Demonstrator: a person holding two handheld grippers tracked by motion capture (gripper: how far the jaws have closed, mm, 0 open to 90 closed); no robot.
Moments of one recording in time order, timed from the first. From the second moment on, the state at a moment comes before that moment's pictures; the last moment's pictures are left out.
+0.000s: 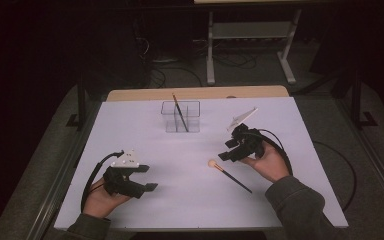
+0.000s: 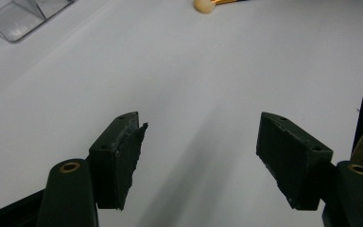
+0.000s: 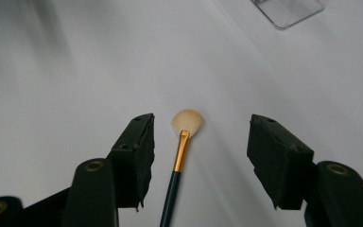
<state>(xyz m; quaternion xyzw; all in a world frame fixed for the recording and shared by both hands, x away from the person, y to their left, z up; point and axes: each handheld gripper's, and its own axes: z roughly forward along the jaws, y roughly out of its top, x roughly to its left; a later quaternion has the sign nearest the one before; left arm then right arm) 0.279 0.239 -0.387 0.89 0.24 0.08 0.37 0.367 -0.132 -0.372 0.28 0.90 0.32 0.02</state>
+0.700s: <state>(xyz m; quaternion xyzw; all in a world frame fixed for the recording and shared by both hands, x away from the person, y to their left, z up) 0.279 0.239 -0.387 0.89 0.25 0.08 0.37 0.355 -0.138 -0.383 0.28 0.91 0.32 0.02</state>
